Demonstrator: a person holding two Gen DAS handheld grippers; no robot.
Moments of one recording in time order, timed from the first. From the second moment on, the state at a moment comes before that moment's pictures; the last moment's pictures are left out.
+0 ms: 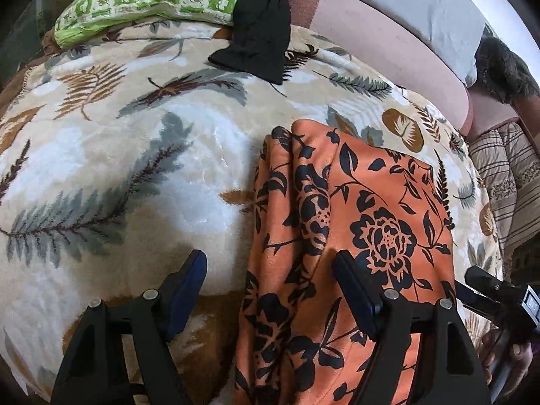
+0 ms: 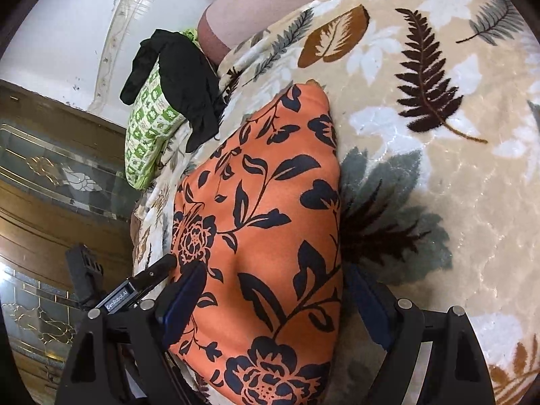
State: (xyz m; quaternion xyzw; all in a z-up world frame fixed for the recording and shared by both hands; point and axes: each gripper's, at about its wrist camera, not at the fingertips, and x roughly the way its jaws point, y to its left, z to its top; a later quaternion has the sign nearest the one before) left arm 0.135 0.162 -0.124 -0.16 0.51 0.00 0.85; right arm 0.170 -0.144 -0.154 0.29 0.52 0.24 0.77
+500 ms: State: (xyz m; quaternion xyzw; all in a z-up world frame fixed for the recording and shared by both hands) left arm 0.141 0.169 -0.149 -0.21 0.52 -0.06 0.82; right arm 0.185 -0.133 -0.171 0.30 0.55 0.25 0.74
